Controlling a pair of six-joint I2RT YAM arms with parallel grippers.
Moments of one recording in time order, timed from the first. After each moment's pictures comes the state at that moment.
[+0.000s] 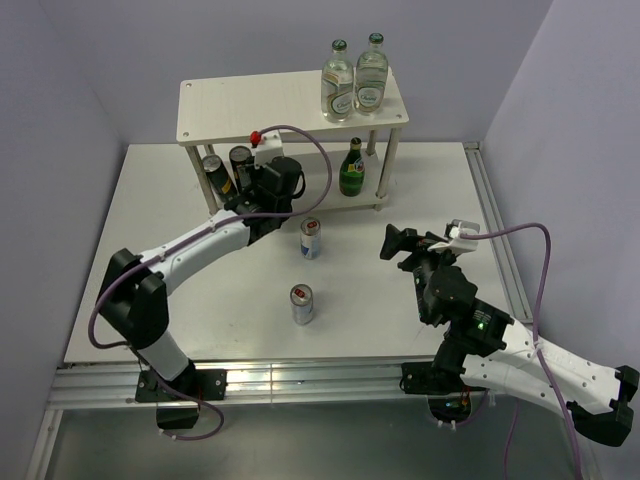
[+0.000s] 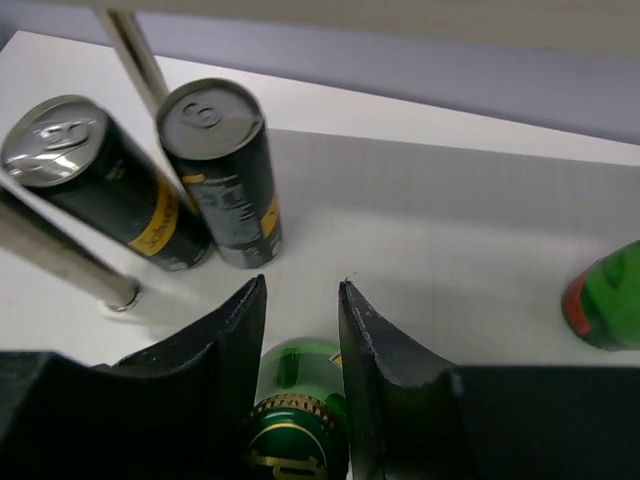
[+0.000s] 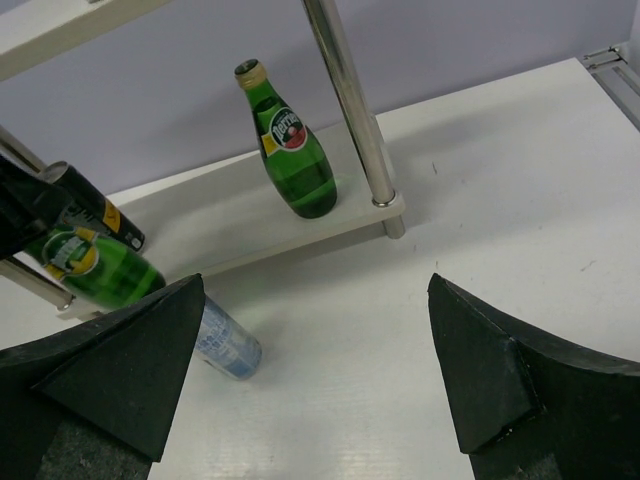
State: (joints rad) left arm -0.71 1.62 1.32 -0.12 -0.89 -0.38; right arm 1.01 0.57 0.59 -0.06 1.03 0.36
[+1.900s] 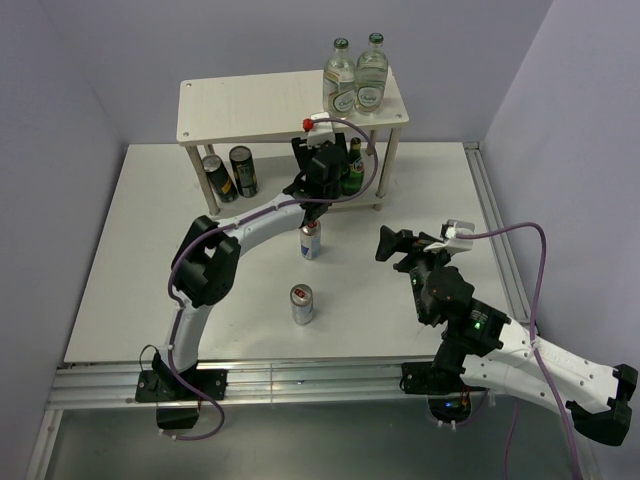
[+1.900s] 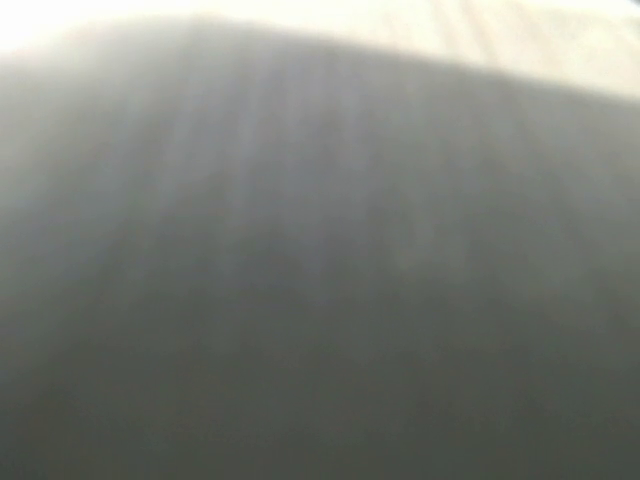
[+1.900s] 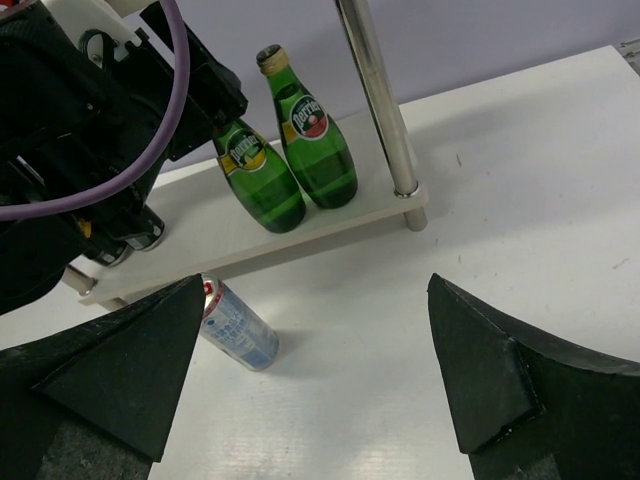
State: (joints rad) left arm -0.77 2.14 1.75 0.32 -0.85 -0.27; right arm 1.01 0.58 0.58 -0.03 0.98 0.38
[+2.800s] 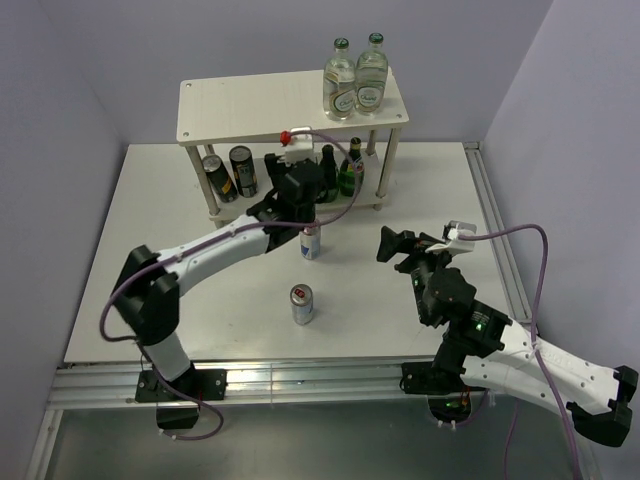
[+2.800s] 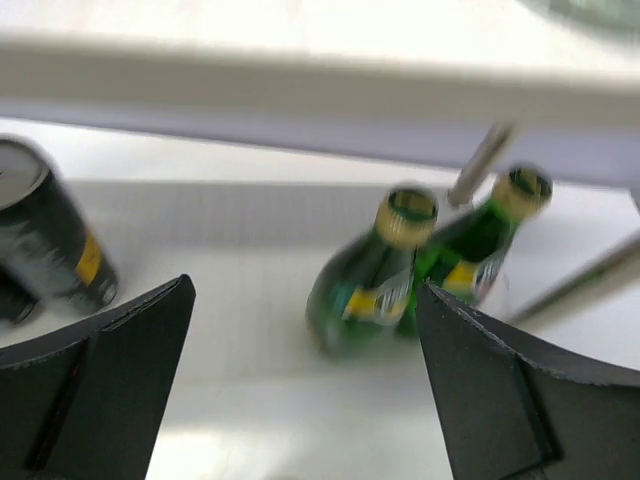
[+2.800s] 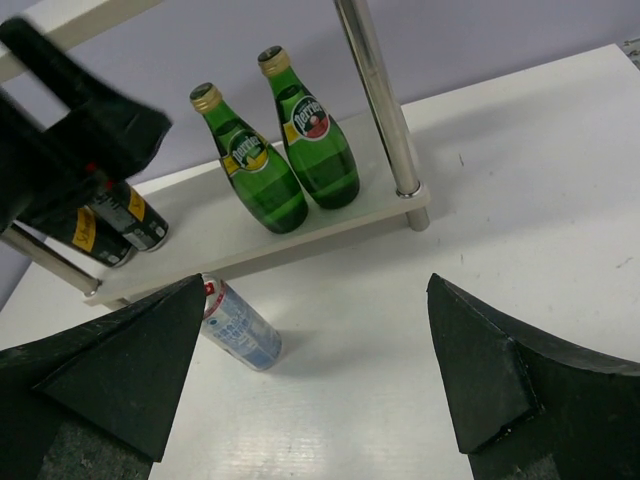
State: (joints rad) left arm -0.83 1.76 1.44 0.15 -0.80 -0.32; right arm 1.01 0.56 0.57 -0.03 0.98 0.39
